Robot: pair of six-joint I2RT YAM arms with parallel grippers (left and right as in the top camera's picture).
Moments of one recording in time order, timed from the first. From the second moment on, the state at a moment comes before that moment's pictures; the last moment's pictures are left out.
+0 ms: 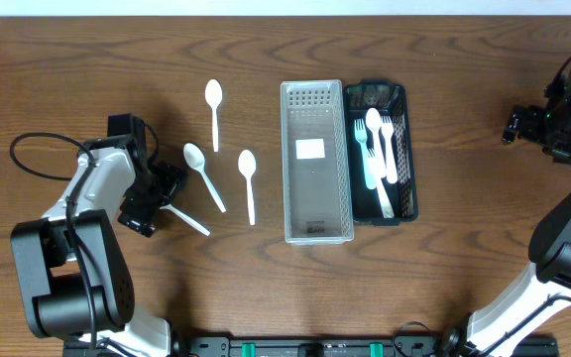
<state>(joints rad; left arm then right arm) 0.15 1.75 1.04 -0.87 0.09 -0.92 -0.40 2.01 1.72 -1.18 0.04 0.03</state>
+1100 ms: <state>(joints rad) 0.15 1.74 0.94 -0.73 0.09 -0.91 -0.40 2.01 1.72 -1.18 0.04 0.03</state>
